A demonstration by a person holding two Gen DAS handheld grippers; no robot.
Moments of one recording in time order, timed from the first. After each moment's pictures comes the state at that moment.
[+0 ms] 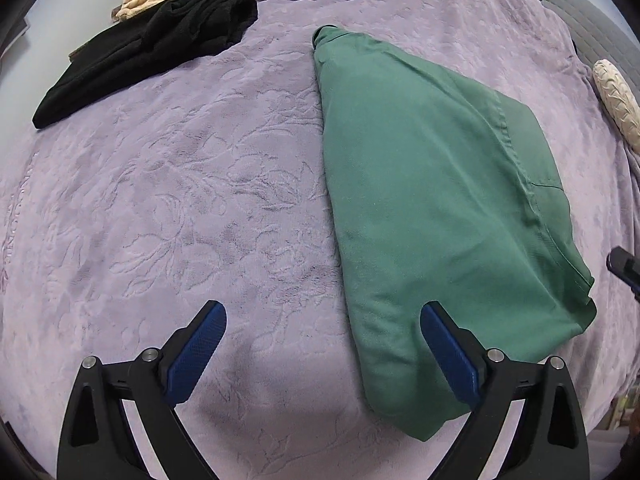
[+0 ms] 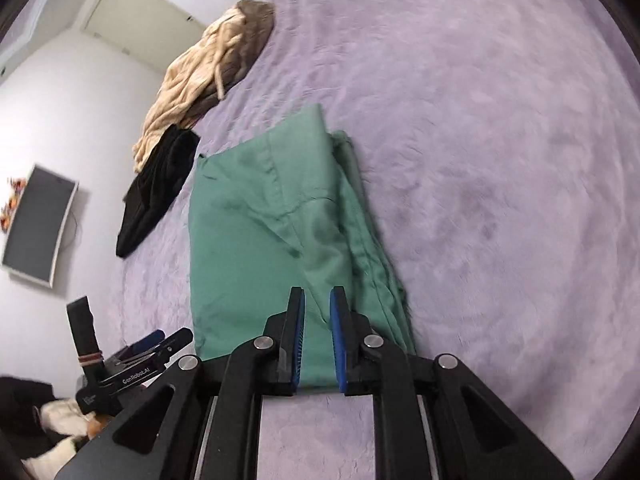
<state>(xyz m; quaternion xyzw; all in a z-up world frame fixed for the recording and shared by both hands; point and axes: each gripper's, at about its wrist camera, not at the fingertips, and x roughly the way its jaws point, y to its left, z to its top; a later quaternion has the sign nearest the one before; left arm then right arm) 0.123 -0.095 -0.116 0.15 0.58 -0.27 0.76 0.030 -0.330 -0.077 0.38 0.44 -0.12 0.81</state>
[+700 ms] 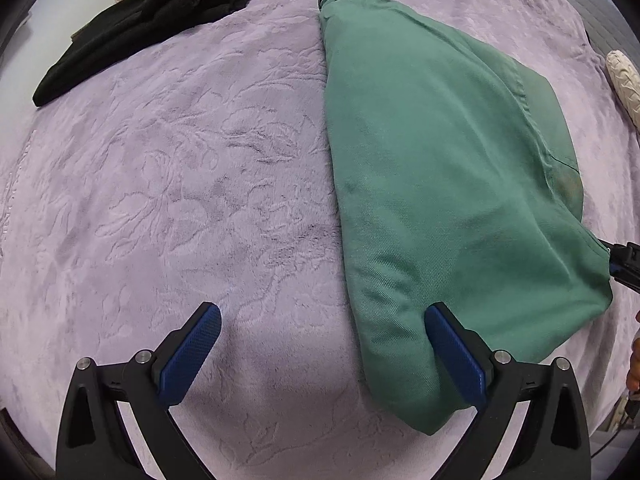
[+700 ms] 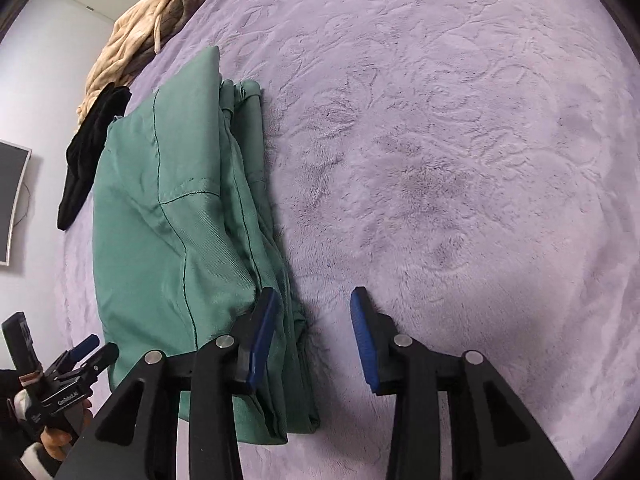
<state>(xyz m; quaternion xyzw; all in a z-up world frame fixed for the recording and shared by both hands) 0.108 -0.091 -0.139 0.16 0.60 -0.25 0.74 0.014 -0.381 -0.154 0.40 0.52 -0.15 0.74</state>
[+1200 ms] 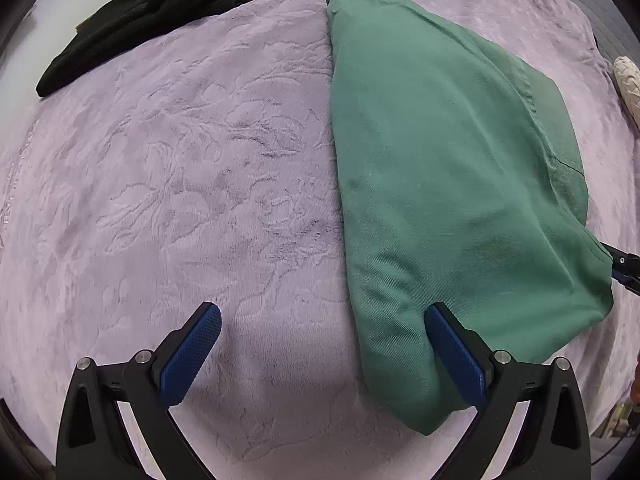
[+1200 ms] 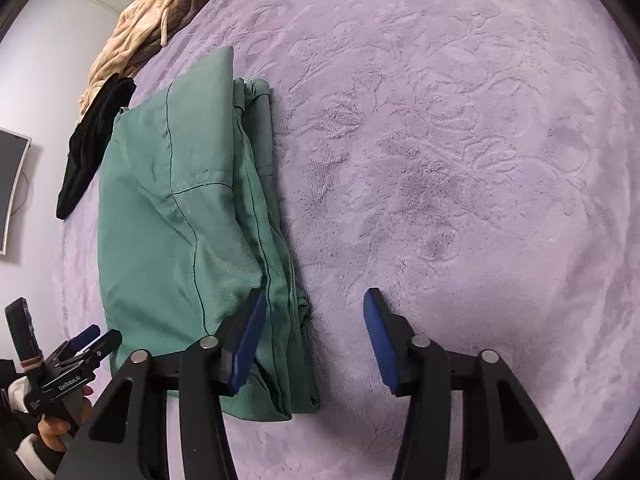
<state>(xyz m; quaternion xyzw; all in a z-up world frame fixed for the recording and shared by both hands) 0.113 -0.094 -0.143 0.15 0.60 -0.24 0.75 0.012 -0.378 -0.136 0.37 0.53 -0.15 0.75</state>
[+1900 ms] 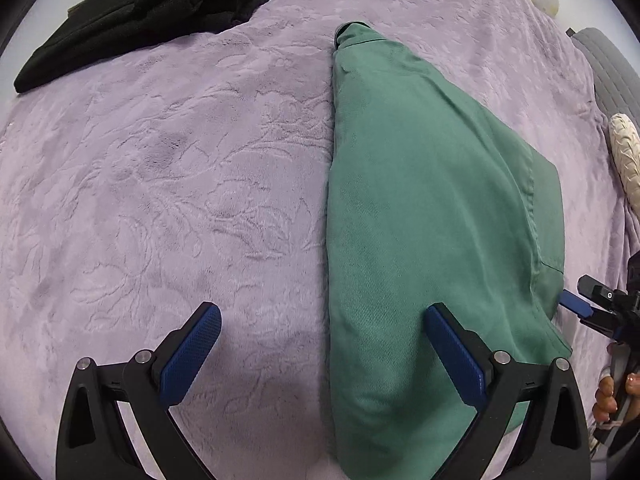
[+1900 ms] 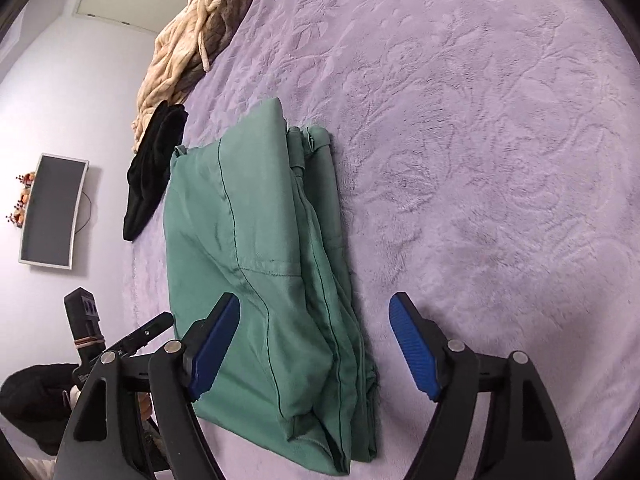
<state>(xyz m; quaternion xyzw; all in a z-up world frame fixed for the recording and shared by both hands) 0.187 -0.113 -0.138 0.07 0.62 -0.26 0.74 0.067 -0.418 -0.148 0.47 0.48 -0.04 0.74</state>
